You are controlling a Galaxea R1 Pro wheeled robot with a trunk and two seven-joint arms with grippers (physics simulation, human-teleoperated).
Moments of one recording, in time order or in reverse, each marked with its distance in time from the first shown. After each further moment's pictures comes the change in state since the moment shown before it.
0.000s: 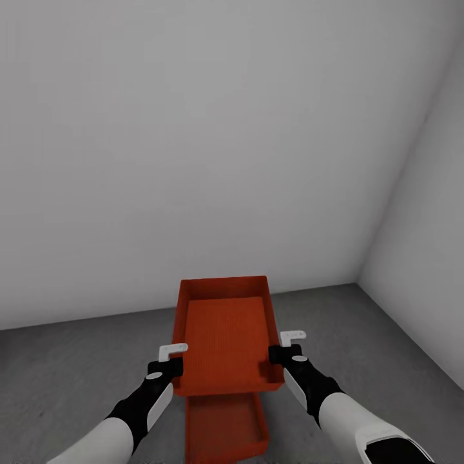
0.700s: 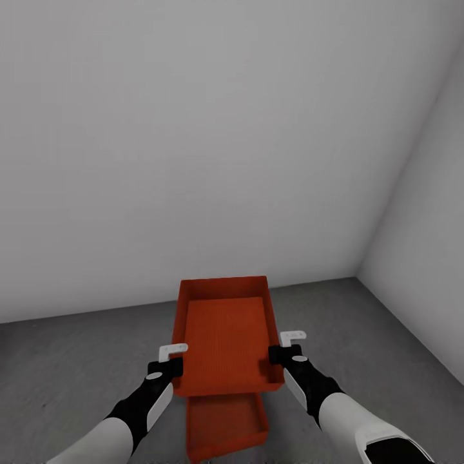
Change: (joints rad) left arm 0.000 0.003 -0.014 0.000 0.014 0.000 0.002; right arm 0.001 0.000 -0.001 0.000 0.000 0.001 0.001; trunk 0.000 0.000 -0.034
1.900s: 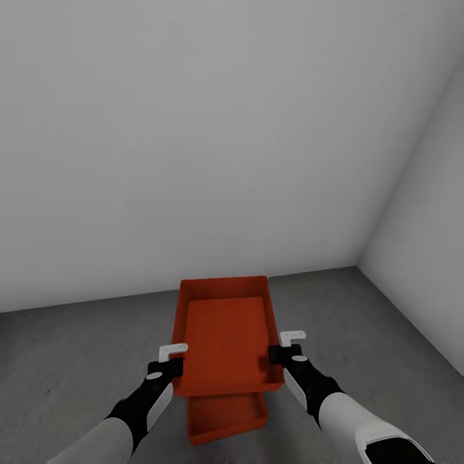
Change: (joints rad) left arm 0.000 0.000 0.000 0.000 0.001 0.000 0.000; right arm -0.001 0.000 0.000 0.000 0.001 0.001 0.000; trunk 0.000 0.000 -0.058
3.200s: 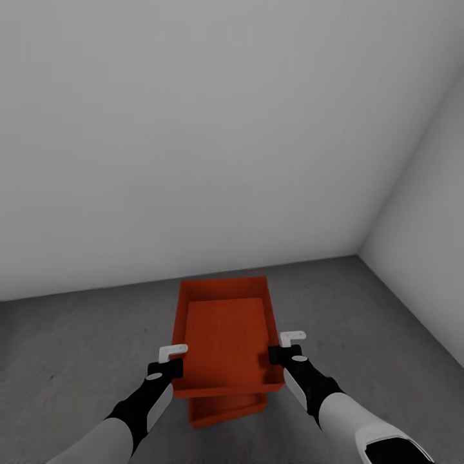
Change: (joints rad) left arm 0.000 0.000 -0.004 0.006 0.009 0.000 0.000; right arm 0.000 0.000 0.000 0.000 0.003 0.007 -0.001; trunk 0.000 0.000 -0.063
